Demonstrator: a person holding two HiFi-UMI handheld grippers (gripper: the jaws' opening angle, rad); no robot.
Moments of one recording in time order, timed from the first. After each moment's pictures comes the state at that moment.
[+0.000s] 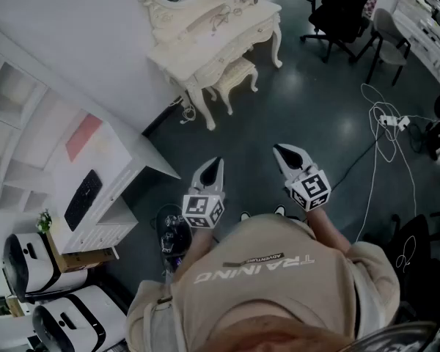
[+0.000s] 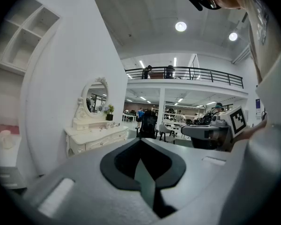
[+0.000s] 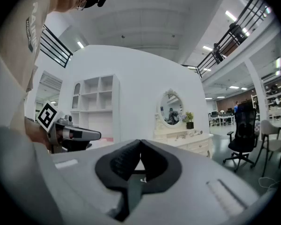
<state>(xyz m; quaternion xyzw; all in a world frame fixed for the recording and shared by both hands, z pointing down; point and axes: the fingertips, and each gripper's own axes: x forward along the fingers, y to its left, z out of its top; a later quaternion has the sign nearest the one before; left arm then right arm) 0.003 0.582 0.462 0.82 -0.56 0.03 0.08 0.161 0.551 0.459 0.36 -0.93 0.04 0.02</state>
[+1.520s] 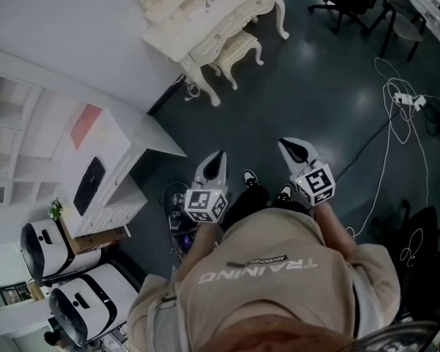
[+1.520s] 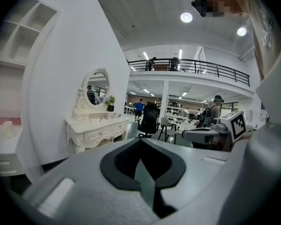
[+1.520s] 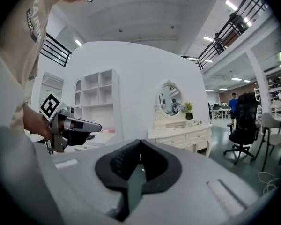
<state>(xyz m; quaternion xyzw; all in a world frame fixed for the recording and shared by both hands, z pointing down) 0.079 0.567 0.502 0.81 -0.57 0.06 0.12 0.241 0.533 0.517 0.34 -0.94 0.07 0.06</state>
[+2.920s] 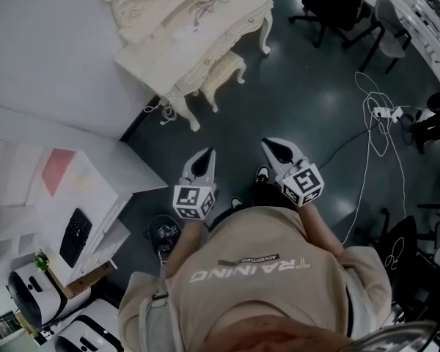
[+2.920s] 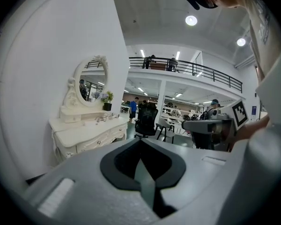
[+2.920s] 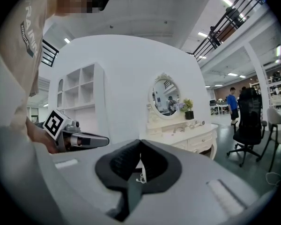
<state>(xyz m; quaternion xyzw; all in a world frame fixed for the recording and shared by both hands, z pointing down) -0.053 0.298 0.528 0.84 -0.52 0.06 0.14 0.091 0.285 0.505 0.36 -0.93 0.10 0.05</state>
